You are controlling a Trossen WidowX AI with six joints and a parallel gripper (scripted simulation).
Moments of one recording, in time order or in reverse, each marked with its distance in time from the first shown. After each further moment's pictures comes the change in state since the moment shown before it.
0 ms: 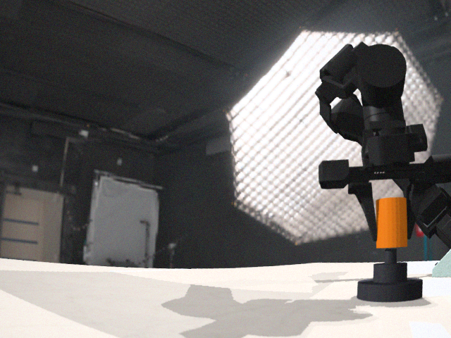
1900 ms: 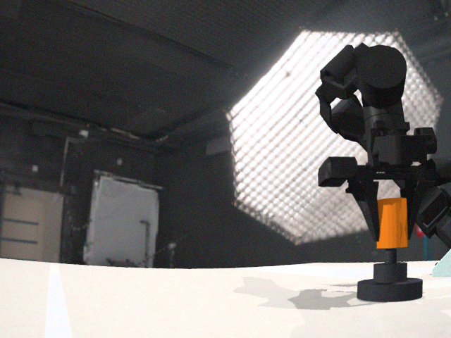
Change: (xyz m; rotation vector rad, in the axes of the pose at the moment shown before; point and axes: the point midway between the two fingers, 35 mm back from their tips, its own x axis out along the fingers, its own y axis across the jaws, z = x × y) arm 0.000 0.001 -0.002 -0.255 0.000 0.000
